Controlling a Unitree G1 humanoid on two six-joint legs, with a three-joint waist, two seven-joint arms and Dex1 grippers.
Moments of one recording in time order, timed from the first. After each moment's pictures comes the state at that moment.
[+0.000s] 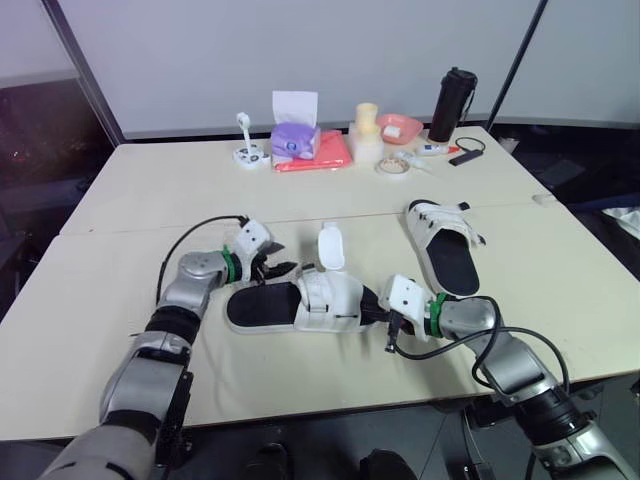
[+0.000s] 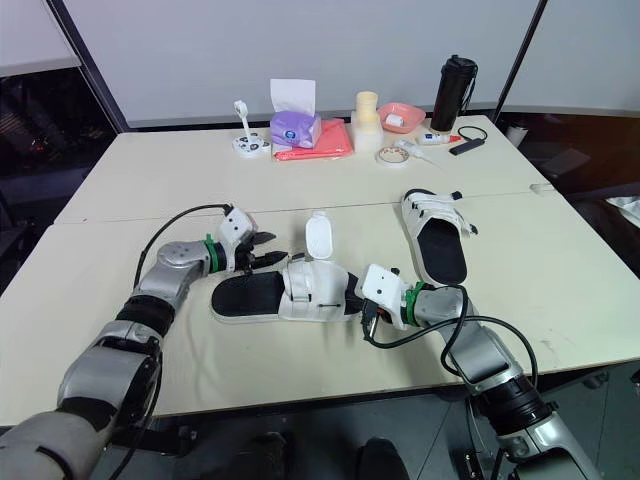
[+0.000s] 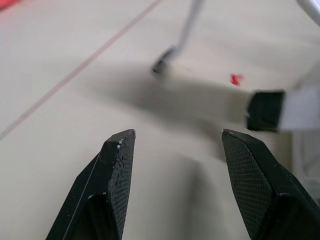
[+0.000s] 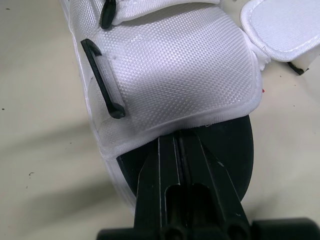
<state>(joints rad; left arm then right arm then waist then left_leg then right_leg) -0.88 0.37 -0.05 0.93 -0.08 -0.04 -0.91 -0.34 -0.59 0.27 -0.06 -0.01 0.20 0.87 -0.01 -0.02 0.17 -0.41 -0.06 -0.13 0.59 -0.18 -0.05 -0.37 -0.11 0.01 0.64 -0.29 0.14</state>
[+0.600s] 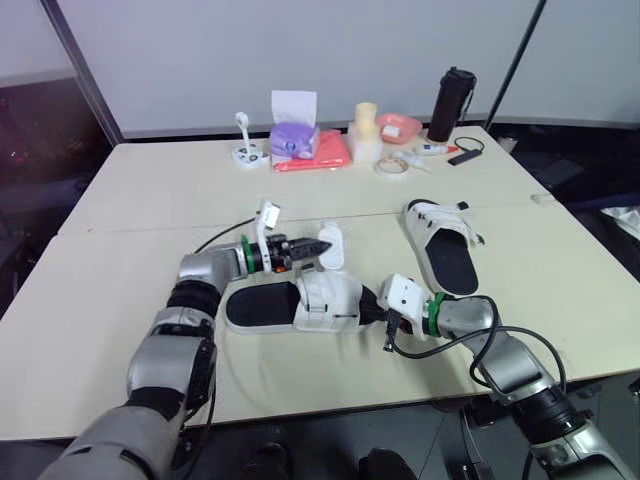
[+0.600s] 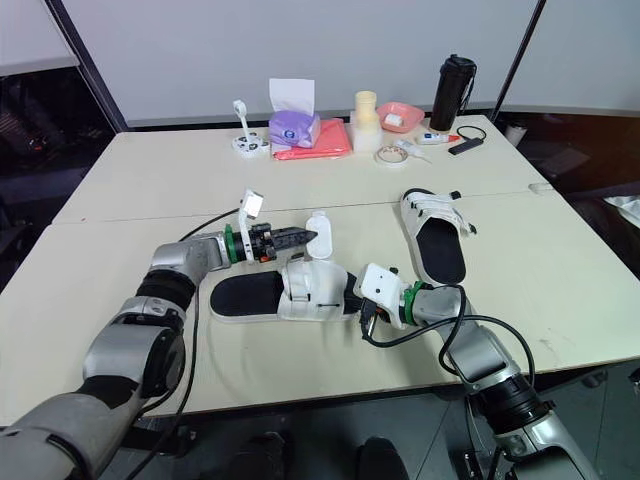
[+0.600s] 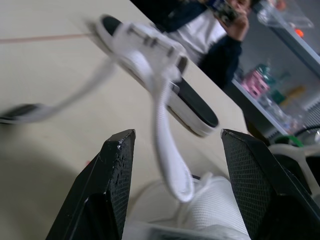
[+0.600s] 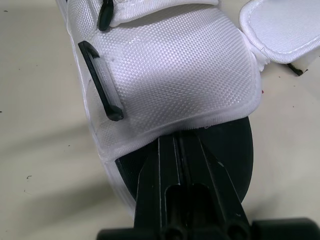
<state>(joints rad) -1.00 0.23 0.07 0.94 -0.36 0.57 -1.16 -0.35 -0.58 0.27 -0.06 -0.01 0.20 0.86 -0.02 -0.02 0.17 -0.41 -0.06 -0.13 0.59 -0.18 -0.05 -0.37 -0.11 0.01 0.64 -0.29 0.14</state>
